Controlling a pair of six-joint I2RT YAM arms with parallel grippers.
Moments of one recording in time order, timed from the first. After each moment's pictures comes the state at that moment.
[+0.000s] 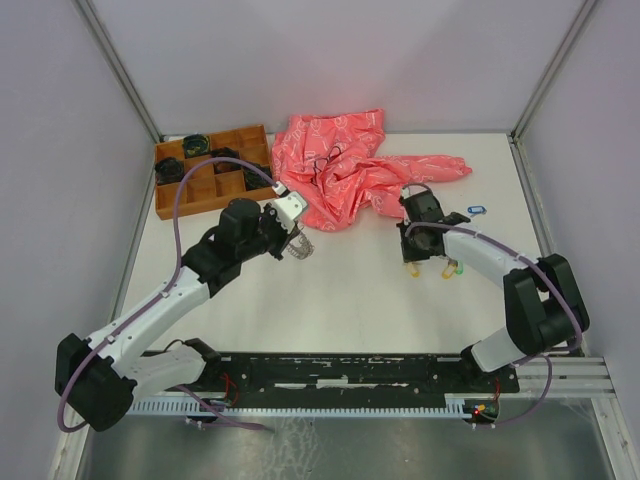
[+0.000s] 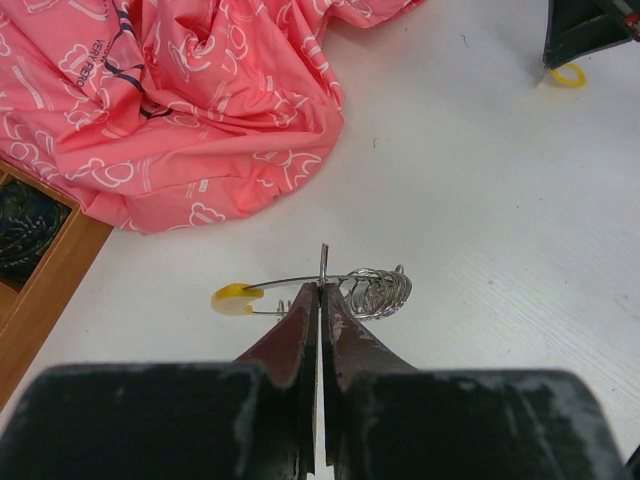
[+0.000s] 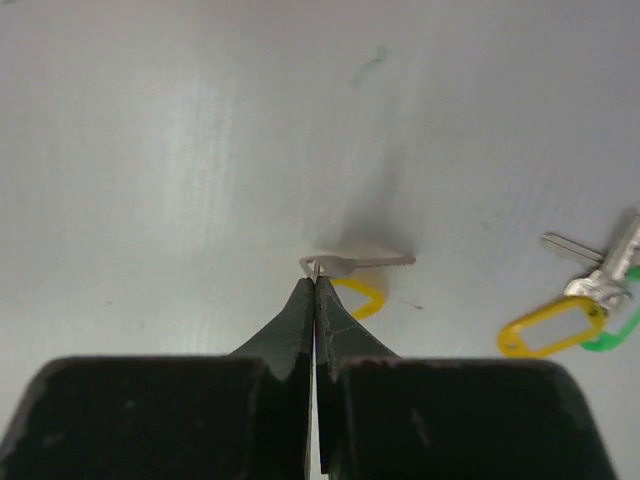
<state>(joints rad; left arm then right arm) -0.60 1.07 0.85 -0.22 0.16 0.24 0.38 1.53 0.92 -0.52 0.08 0.25</state>
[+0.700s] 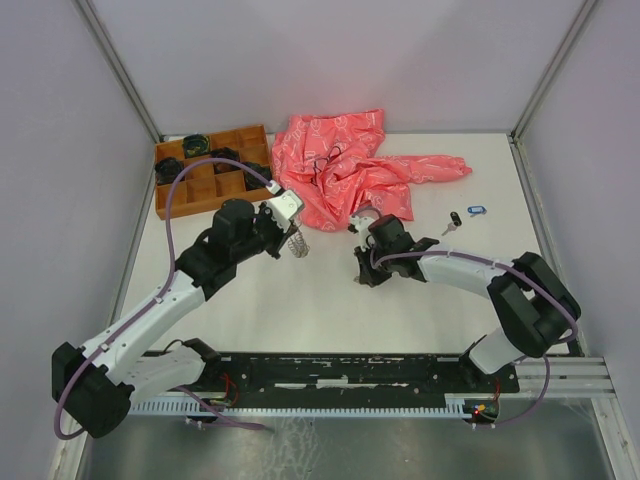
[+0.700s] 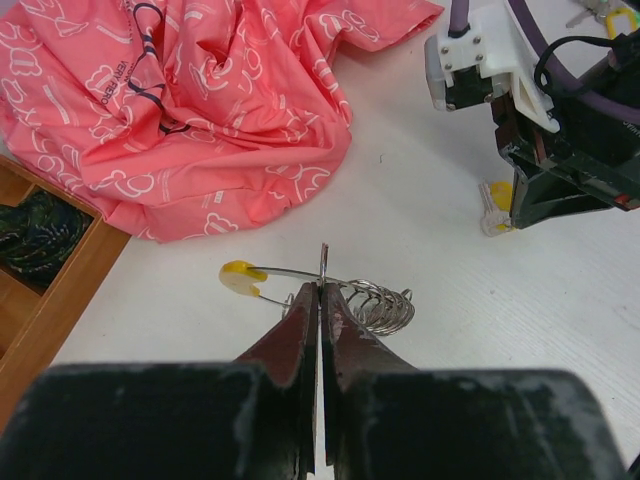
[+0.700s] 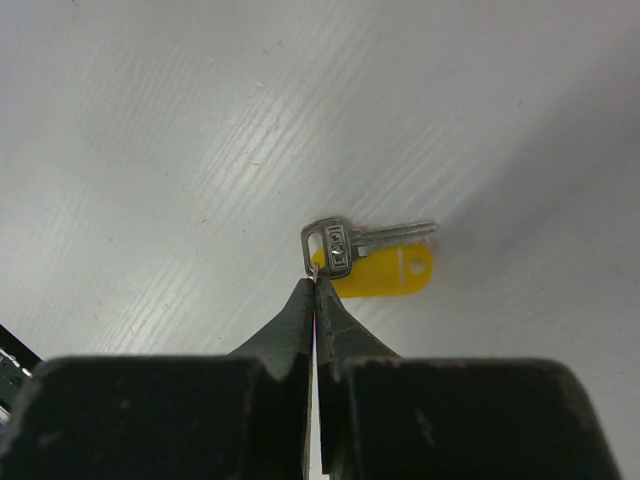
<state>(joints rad) -0.59 1.03 0.85 -0.22 0.16 0.24 0.67 1.54 0.80 -0.20 -0.21 0.15</state>
